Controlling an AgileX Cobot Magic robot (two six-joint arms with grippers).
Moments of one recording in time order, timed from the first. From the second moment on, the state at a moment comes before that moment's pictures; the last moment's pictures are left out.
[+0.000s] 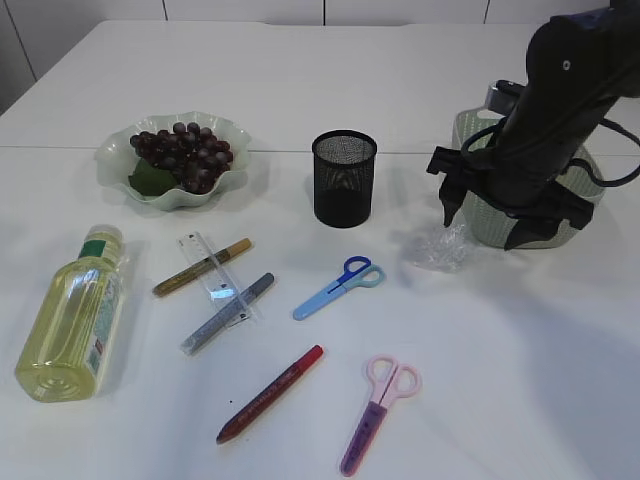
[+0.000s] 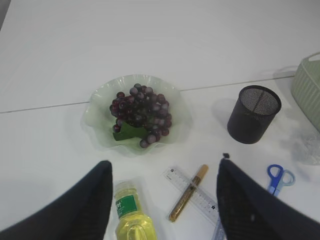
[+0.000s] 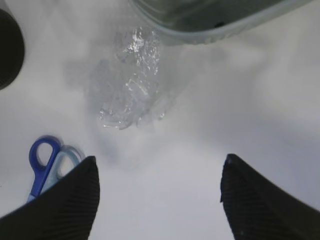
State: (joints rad) left arm -0.28 1.06 -1.09 0.05 0.61 -0.13; right arm 0.27 1.87 -1.34 -0.06 0.78 0.75
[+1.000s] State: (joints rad) left arm -0.28 1.06 -1.09 0.05 0.59 -0.13; right arm 0.27 2.08 -1.48 -0.13 0.73 0.80
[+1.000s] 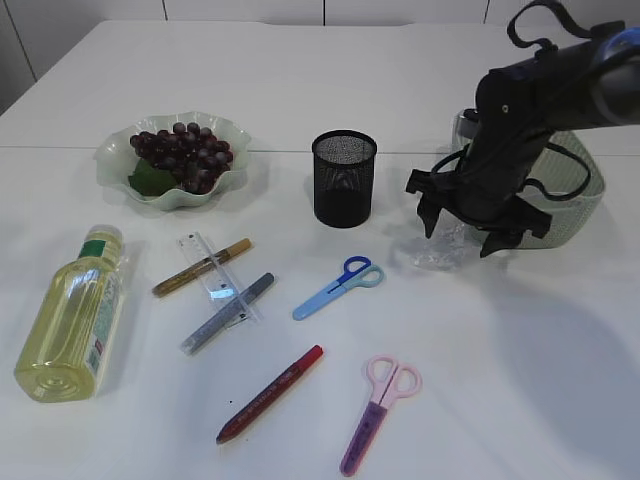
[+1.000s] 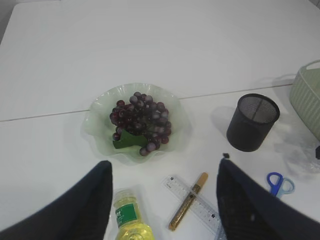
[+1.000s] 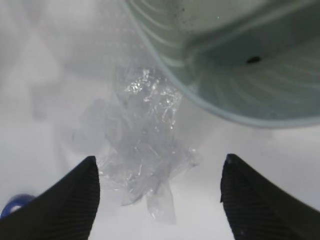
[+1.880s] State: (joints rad) left arm -0.28 1.06 -1.09 0.05 0.56 -0.13; right arm 0.27 2.13 -1.48 -0.15 0.67 0.80
